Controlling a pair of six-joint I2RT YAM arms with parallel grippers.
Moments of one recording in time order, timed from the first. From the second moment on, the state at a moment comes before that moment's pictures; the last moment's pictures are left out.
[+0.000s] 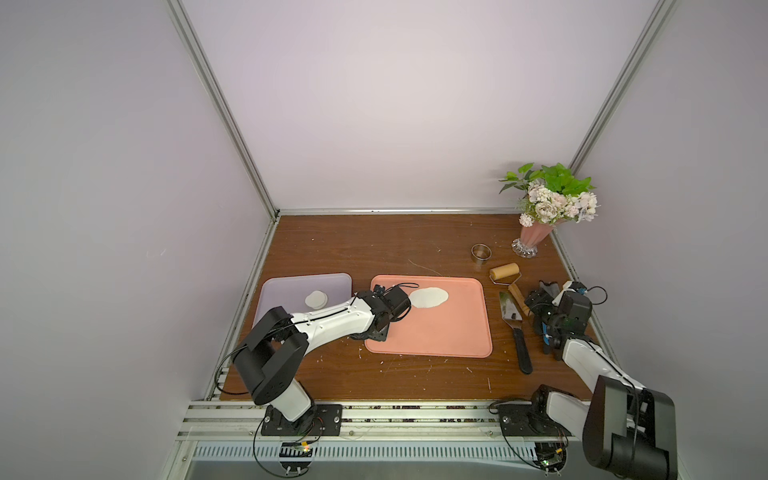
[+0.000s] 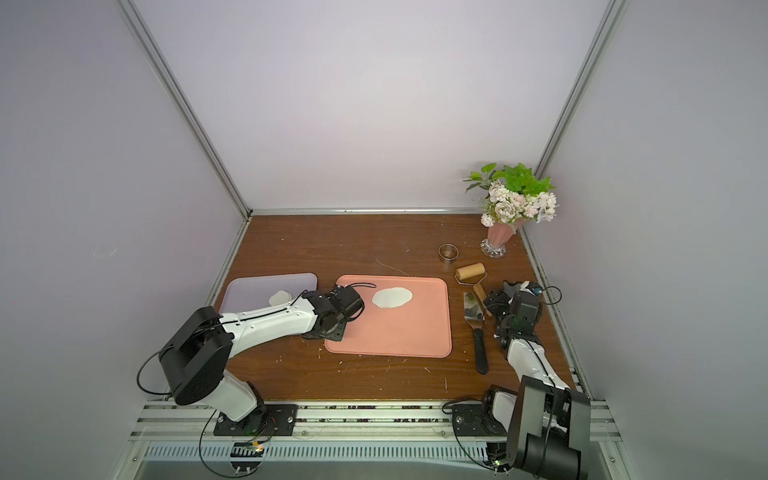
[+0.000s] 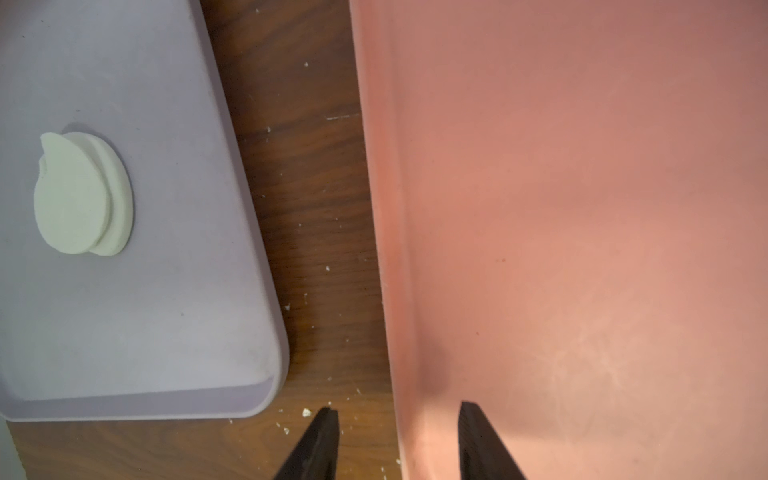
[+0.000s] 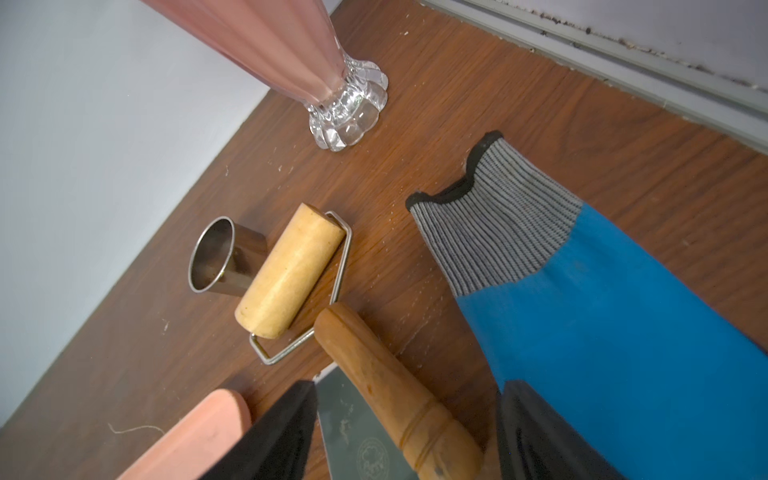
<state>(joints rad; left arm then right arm) -0.81 1.59 0.95 -0.83 -0.39 -0.61 -0.27 1.11 0.35 0.16 -0.08 0.54</state>
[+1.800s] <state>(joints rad) -0.78 1.50 0.99 -0.83 -0.40 -0.66 0.09 1.97 1.29 -0.19 0.03 0.52</state>
